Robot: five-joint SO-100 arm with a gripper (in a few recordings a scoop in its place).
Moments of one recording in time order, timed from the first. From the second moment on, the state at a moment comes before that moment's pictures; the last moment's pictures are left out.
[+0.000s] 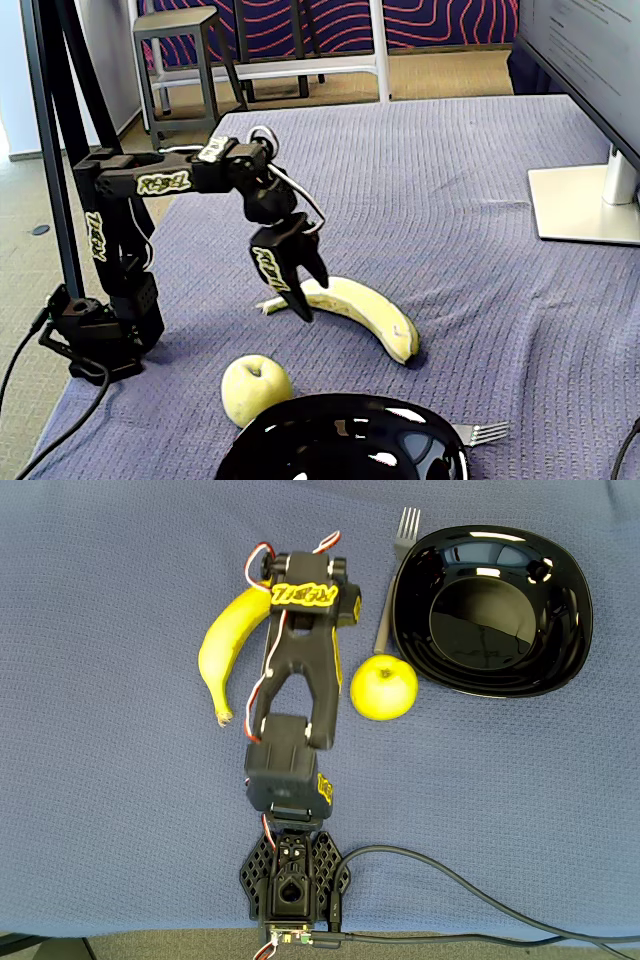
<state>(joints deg) 2.0 90.4 87.3 75.1 -84.4</state>
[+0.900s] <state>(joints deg) -14.2 72.5 74.6 76.2 -36.2</state>
